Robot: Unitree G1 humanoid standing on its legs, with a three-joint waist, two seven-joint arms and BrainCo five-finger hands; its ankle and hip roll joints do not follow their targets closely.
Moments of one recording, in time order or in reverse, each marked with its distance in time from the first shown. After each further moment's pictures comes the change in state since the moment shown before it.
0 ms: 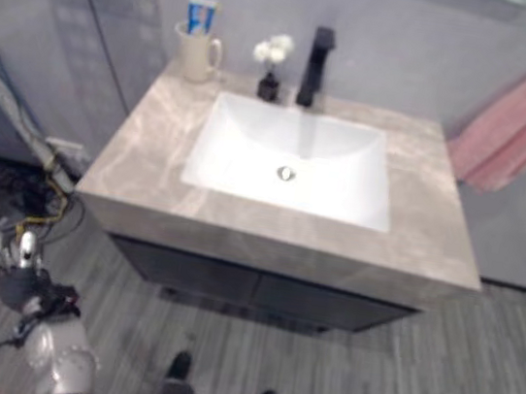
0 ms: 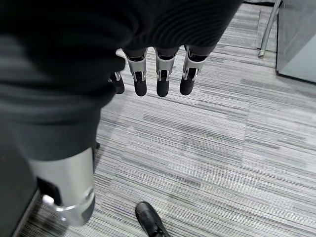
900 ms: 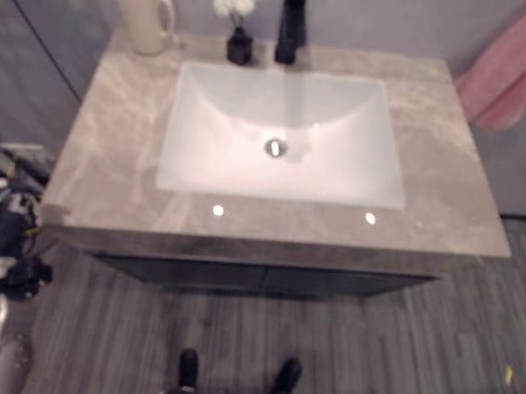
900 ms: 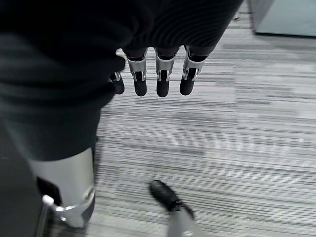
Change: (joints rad) left arm 0.118 0.255 -0.152 -0.224 0.190 0.167 -0.130; right arm 0.017 -0.042 -0.048 -0.089 0.071 -0.012 0.083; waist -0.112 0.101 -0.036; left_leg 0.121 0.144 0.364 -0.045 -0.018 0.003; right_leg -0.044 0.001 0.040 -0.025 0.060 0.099
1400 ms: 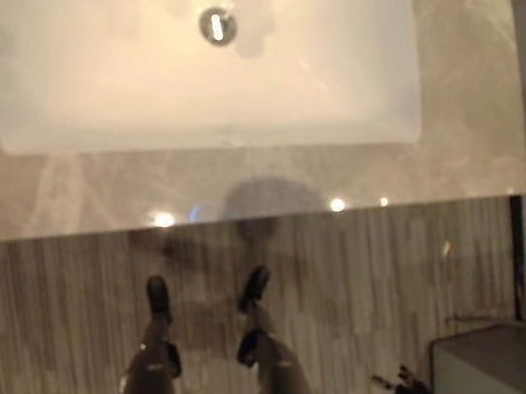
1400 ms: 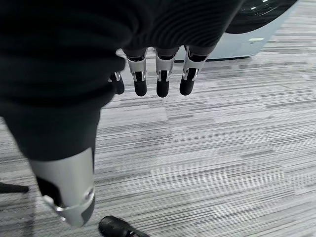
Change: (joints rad) left arm -0.731 0.640 -0.104 0.228 -0.071 -0.023 0.164; right arm -0.019 -0.021 0.037 -0.119 0.184 -0.020 -0.013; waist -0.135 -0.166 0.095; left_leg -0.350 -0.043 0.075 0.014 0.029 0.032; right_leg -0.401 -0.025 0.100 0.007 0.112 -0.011
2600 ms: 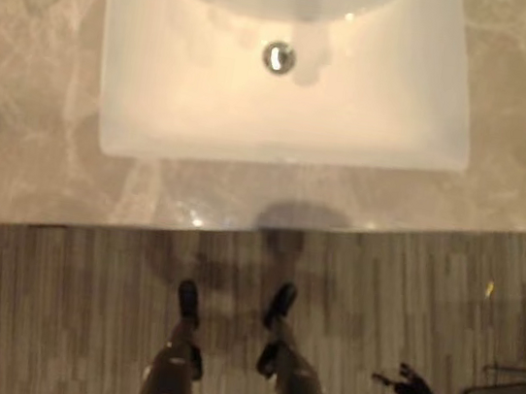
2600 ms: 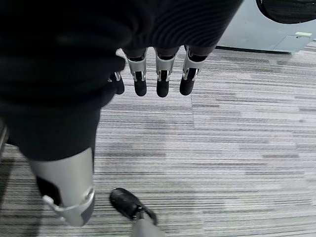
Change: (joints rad) left arm 0.032 0.055 0.004 0.187 -0.012 0.023 -0.079; right arm -0.067 0.010 -0.015 0.069 -0.087 0.016 -0.021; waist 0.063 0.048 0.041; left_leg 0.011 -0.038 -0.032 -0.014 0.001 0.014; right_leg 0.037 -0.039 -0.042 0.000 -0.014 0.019
